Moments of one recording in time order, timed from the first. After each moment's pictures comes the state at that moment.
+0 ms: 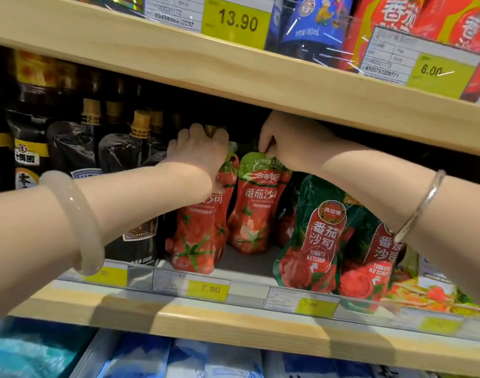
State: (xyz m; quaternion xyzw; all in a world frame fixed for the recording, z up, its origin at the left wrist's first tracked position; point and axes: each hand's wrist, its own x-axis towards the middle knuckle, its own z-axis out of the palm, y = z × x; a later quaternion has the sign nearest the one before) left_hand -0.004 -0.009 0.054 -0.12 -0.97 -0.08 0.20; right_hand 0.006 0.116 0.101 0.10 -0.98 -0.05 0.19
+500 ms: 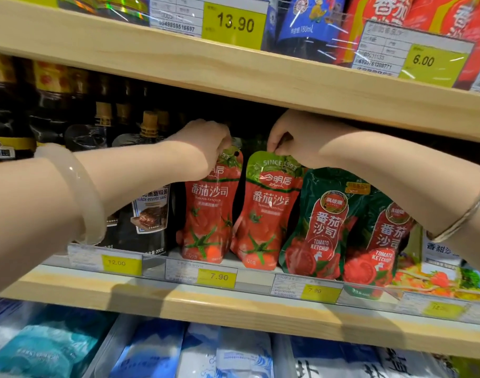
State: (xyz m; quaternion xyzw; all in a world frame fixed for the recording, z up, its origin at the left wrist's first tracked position) left_hand -0.010 -0.020 0.070 -0.18 -0.96 -0.12 0.18; right_hand 0.023 0.126 0.106 0.12 -0.98 -0.03 0.16
